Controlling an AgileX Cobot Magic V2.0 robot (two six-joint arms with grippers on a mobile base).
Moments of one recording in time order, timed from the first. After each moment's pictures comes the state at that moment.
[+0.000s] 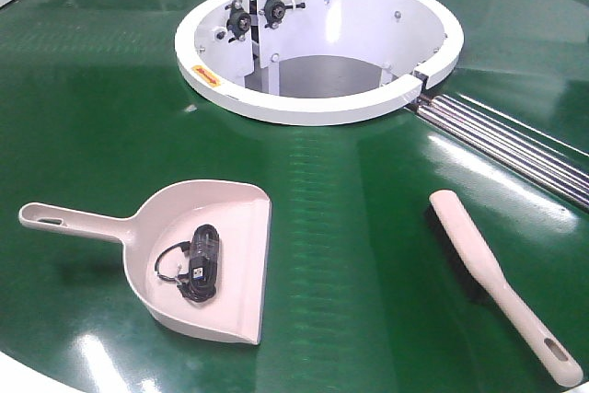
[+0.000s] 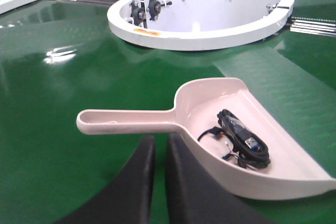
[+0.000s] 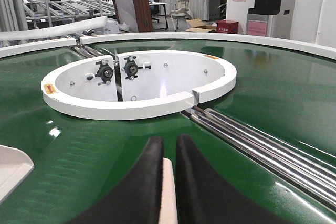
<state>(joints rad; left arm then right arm) -0.20 0.19 -0.20 -0.11 0.31 0.23 0.09 0.19 -0.16 0.23 0.09 -0.23</state>
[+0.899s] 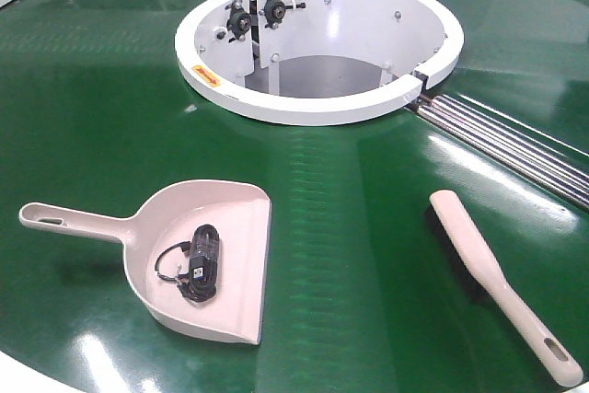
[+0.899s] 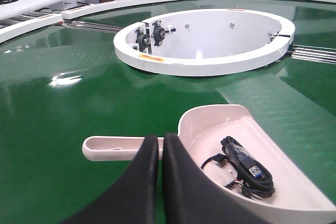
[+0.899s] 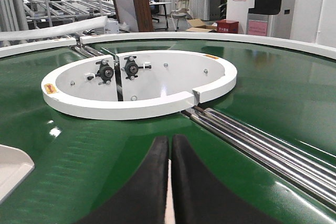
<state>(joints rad) -0.20 0.19 -0.20 -0.12 0.24 0.23 0.09 0.19 -0.16 0.23 0.09 -0.23</state>
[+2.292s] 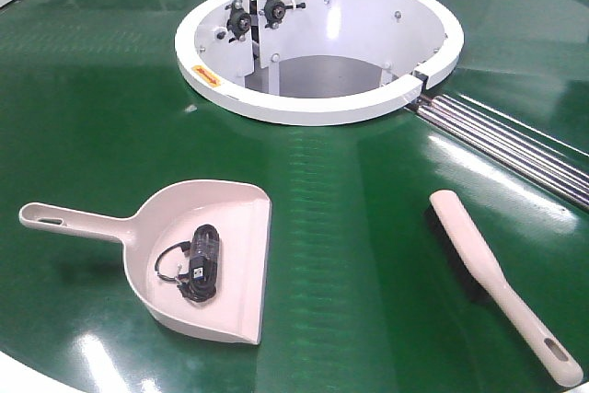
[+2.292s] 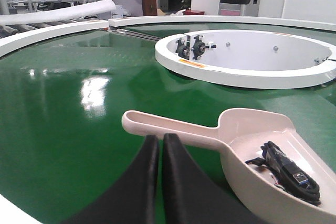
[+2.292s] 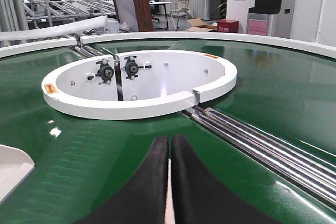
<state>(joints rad) -0.07 -0.01 0.03 0.02 0.12 0.01 0.09 0.19 -0.16 0.23 0.09 -0.23</state>
